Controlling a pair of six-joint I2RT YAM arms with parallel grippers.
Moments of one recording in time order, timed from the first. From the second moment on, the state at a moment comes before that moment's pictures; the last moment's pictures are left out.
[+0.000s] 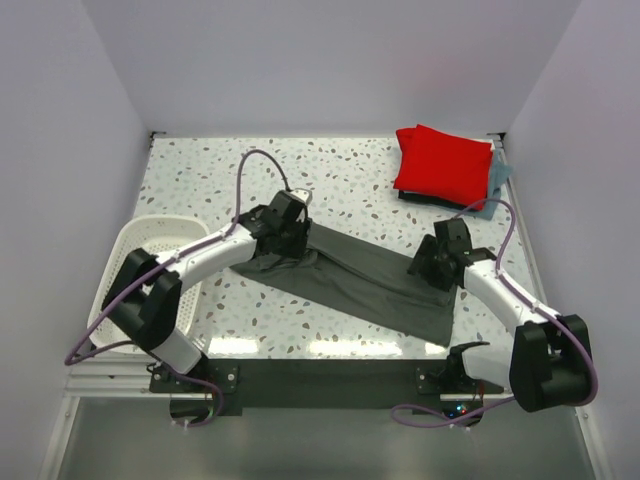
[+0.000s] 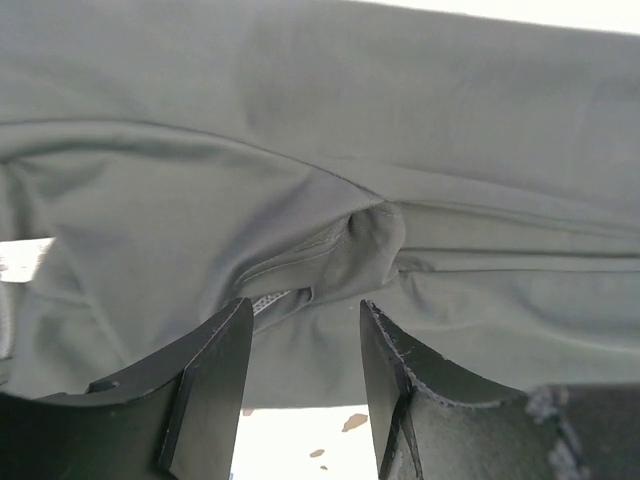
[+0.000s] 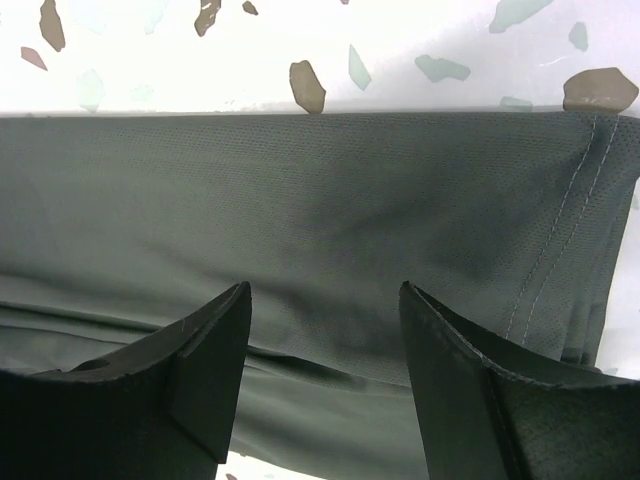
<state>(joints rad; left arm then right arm) -0.64 1.57 1.06 -0.44 -0.12 -0.35 0.19 1.21 0.64 -0.50 0.06 0.68</state>
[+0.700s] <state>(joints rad) -0.65 1.75 1.08 -0.41 -0.09 -0.31 0.19 1.21 0.60 -0.48 0.06 0.70</state>
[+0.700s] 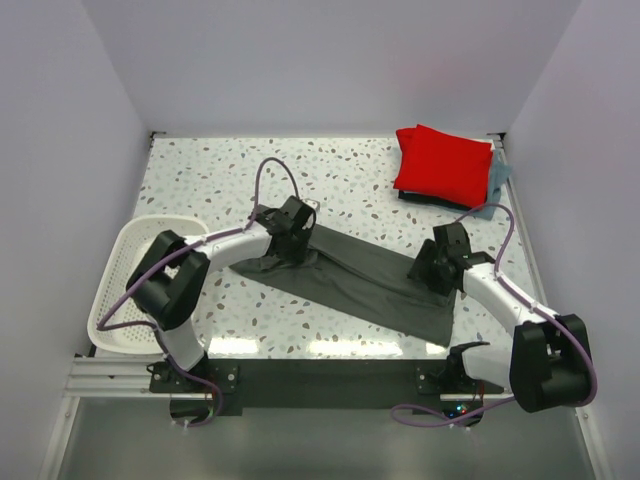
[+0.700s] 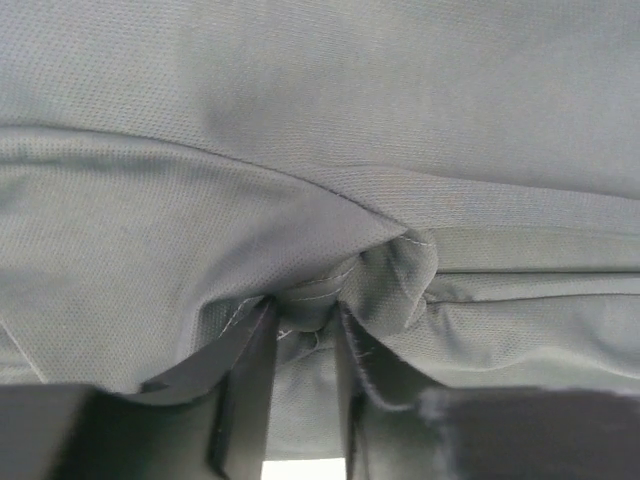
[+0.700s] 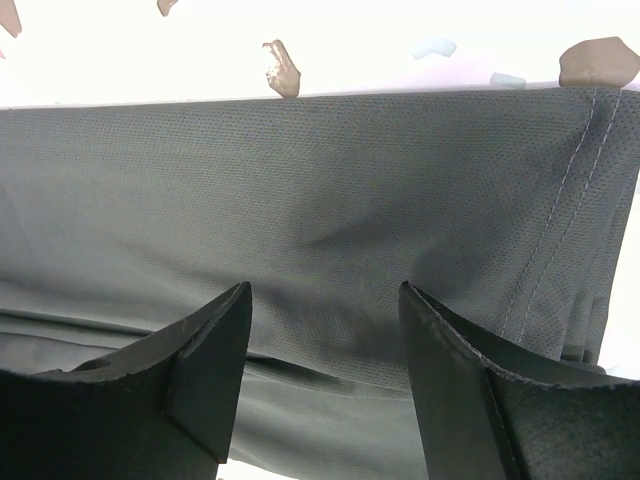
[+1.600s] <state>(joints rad) -0.64 1.77 1.23 -0.60 -0.02 -0.28 0.19 1.25 0.59 -0.48 0.07 0.70</state>
